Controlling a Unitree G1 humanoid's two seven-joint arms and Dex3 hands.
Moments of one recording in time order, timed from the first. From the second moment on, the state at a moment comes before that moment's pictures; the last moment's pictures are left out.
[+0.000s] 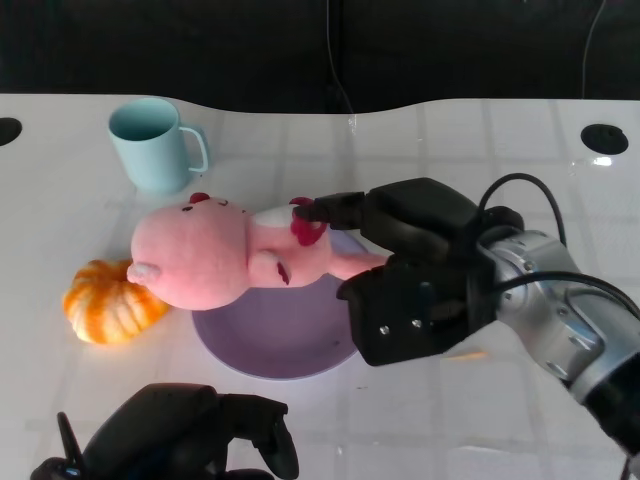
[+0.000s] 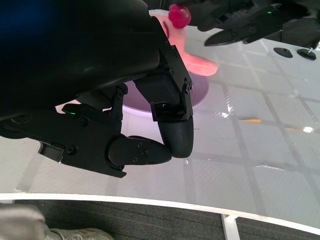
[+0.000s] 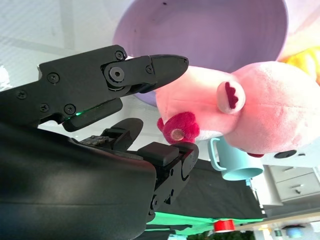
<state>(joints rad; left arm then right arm) 0.25 0.40 -0.24 -0.44 0.55 -0.04 -0.33 -0.67 -0.19 0.52 0.39 -0.67 -0.12 0.26</state>
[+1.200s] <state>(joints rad) 0.23 0.41 -0.23 -0.44 0.55 -0.04 -0.33 0.02 -0.44 0.14 -0.38 -0.44 -0.13 0.33</state>
